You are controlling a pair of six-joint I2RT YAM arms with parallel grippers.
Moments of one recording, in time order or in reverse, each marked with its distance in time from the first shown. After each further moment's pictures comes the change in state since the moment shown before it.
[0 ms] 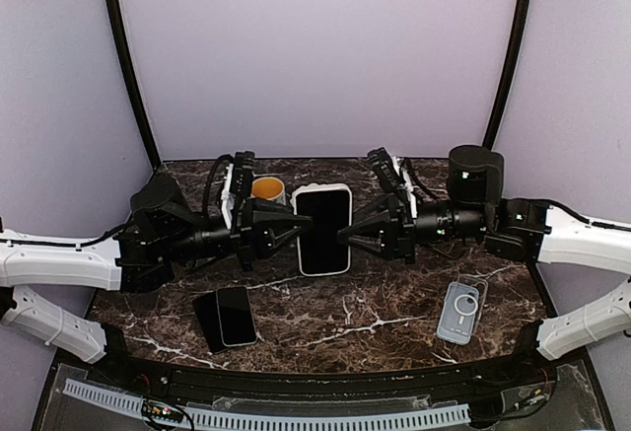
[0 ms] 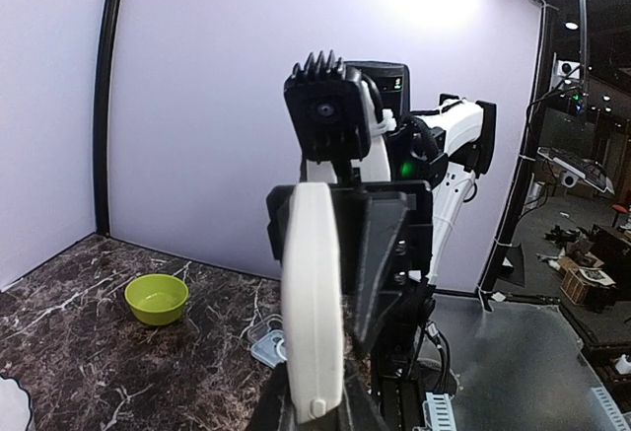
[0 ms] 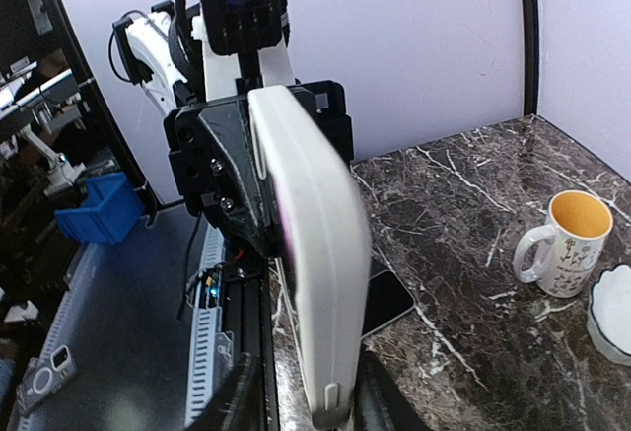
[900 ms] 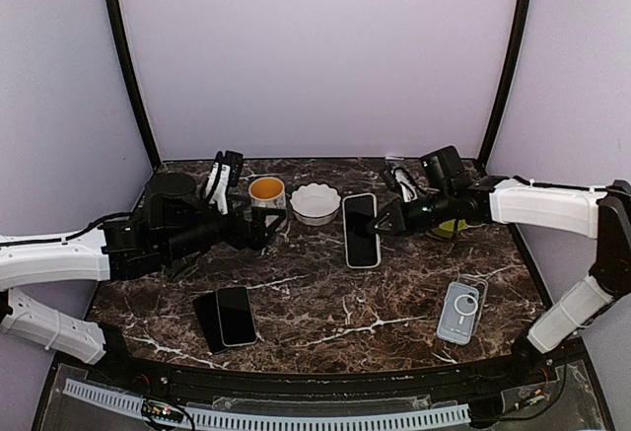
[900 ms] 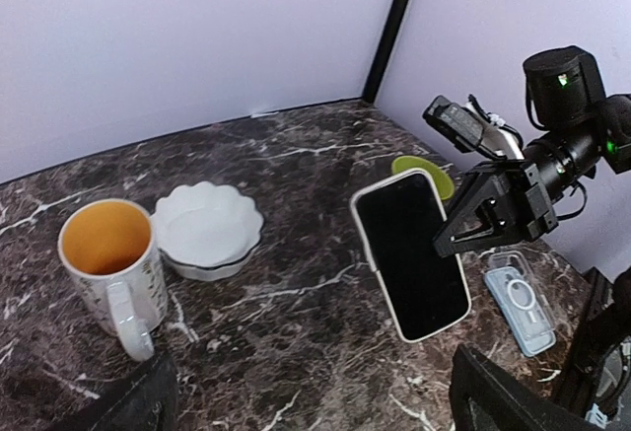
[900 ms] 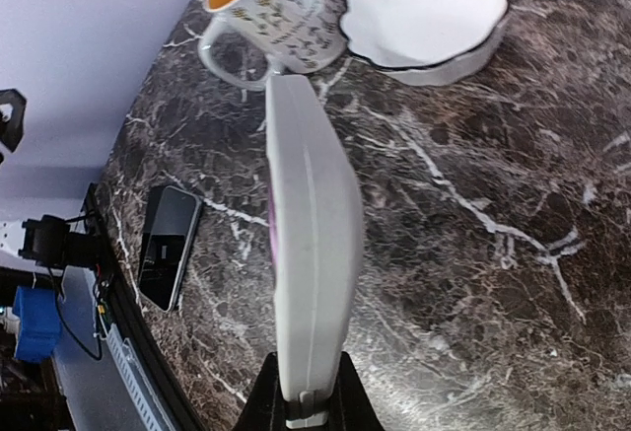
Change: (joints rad) left arm 0.087 -0.062 0.041 -0.502 -0.562 -0.082; right arm -0.398 0.337 0.074 -0.271 -0.005 0.218
